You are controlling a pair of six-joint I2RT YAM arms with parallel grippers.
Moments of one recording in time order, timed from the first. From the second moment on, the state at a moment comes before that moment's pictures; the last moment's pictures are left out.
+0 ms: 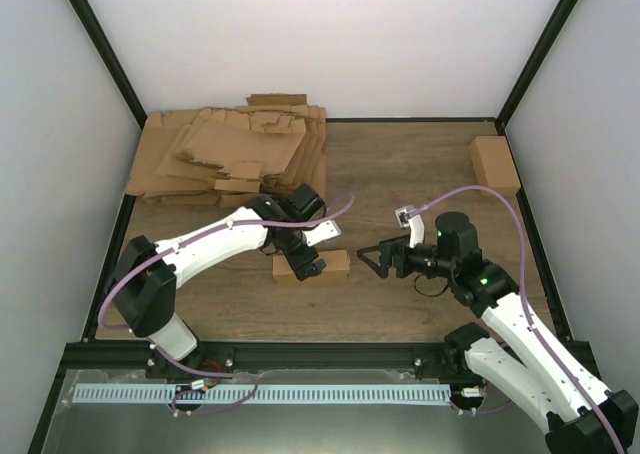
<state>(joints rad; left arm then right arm) -0.82 1.62 1.22 -0.87 0.13 0.27 0.47 0.71 0.60 -0.40 -0.58 0.43</state>
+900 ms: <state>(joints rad) -0.83 1.67 1.31 -0.96 0.13 0.36 0.47 0.76 0.64 -0.47 -0.52 0.49</state>
